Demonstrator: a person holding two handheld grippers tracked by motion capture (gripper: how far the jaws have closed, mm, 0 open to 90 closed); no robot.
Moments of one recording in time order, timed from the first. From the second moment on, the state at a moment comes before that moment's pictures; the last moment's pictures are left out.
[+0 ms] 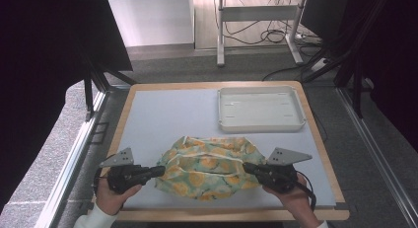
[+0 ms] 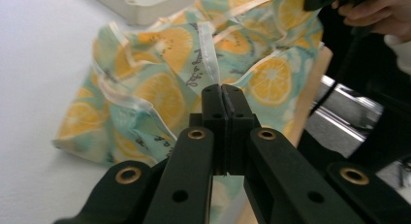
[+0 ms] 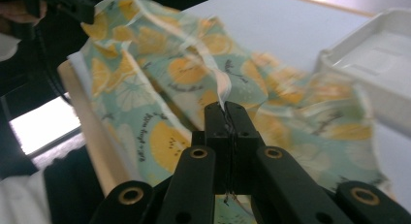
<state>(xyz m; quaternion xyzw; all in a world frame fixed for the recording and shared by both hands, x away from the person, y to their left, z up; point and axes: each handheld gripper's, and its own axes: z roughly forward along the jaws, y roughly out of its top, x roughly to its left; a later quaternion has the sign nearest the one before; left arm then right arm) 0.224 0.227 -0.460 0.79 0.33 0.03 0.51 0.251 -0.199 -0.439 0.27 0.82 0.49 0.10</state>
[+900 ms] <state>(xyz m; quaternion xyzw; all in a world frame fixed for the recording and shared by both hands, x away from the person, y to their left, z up) 0.223 0.210 -0.518 0.85 0.34 -0.02 0.41 0.239 -0.193 -0.496 0.24 0.88 0.40 0.02</state>
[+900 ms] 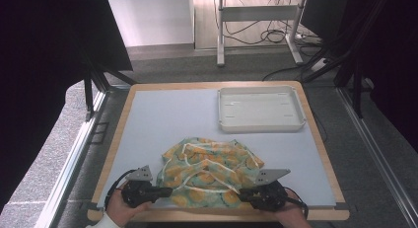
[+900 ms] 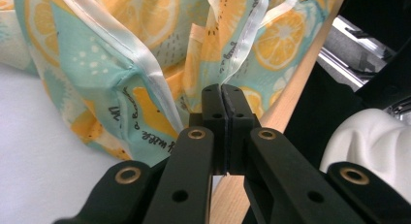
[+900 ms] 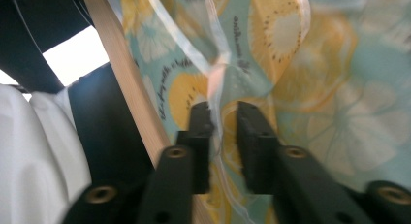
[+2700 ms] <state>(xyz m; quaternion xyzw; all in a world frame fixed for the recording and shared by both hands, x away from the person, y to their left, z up) 0.279 0.219 -0.454 0.80 0.37 0.06 0.47 0.275 -0.139 -0.469 0.22 0.88 0.43 0.05</state>
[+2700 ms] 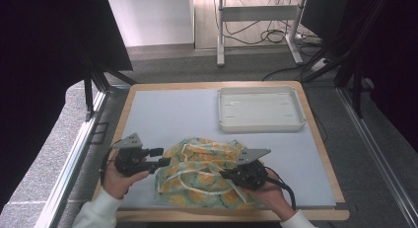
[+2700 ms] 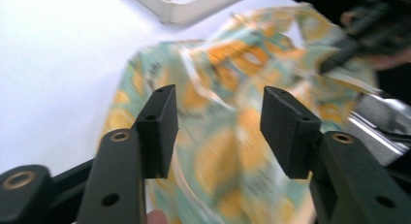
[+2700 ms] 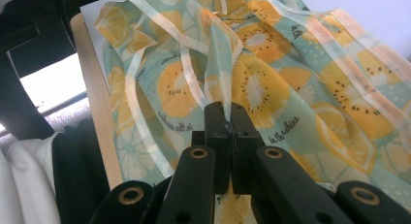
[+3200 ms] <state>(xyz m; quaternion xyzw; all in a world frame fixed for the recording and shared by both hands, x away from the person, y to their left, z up) 0.335 0.175 -0.490 0.85 0.34 0.04 0.39 0.274 -0.139 -0.472 0.22 0.88 0.42 0.05</state>
